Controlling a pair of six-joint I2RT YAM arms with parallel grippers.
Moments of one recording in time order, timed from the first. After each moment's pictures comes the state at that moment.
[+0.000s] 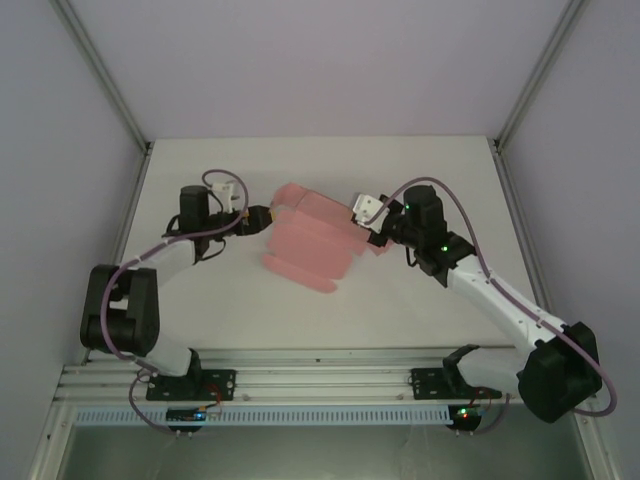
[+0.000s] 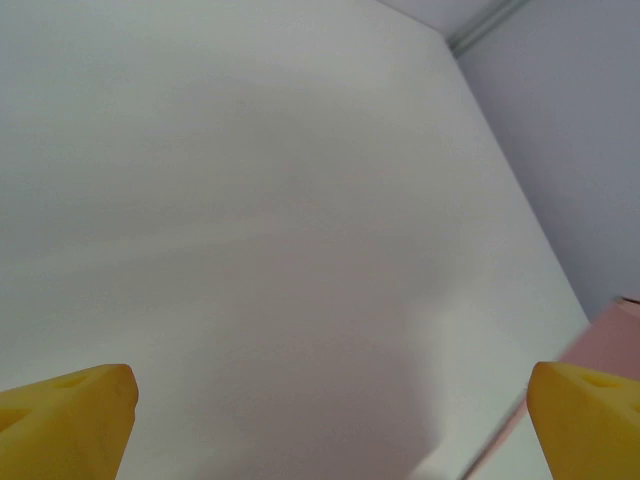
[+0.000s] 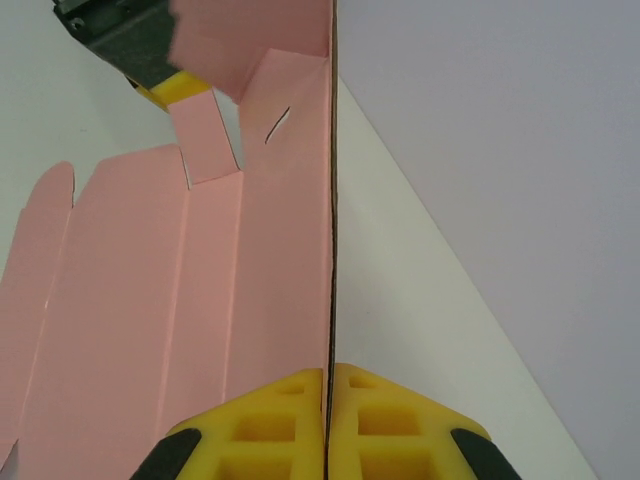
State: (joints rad) left arm -0.14 1.52 0.79 0.18 0.75 -0.39; right arm 0.50 1.17 0.88 -0.07 -0.34 -0.69
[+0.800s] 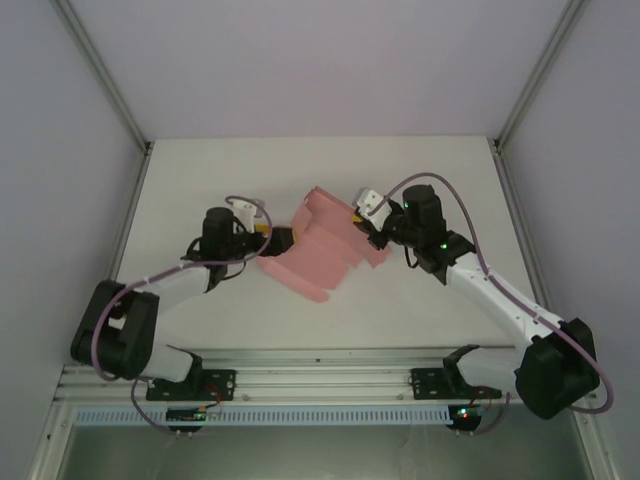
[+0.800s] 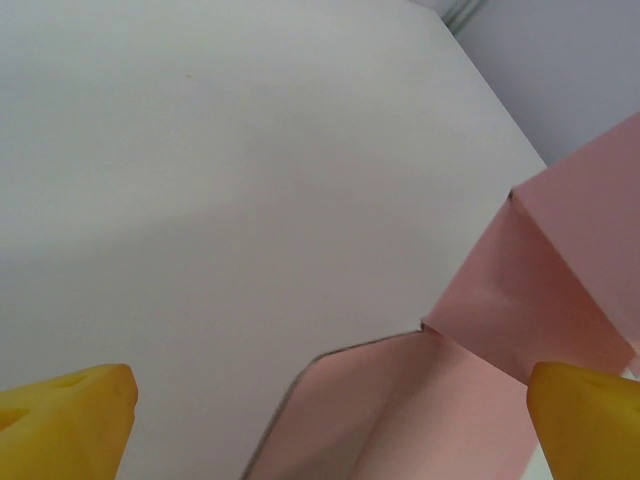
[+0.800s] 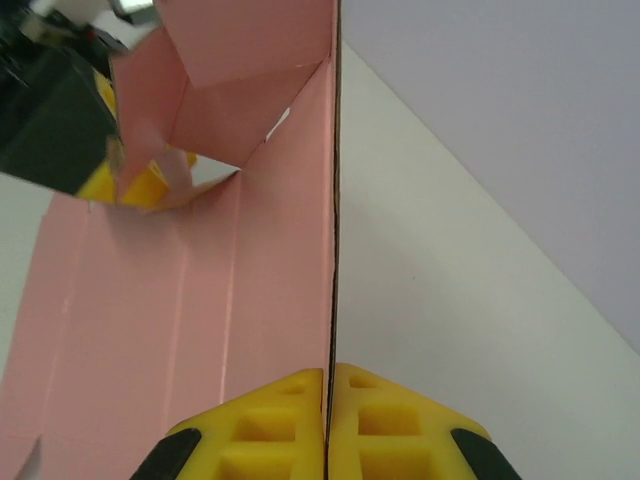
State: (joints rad) left arm -0.34 1.37 0.58 0.35 0.47 -0.42; right arm 0.47 1.19 0.88 -0.12 -0.35 -0.52
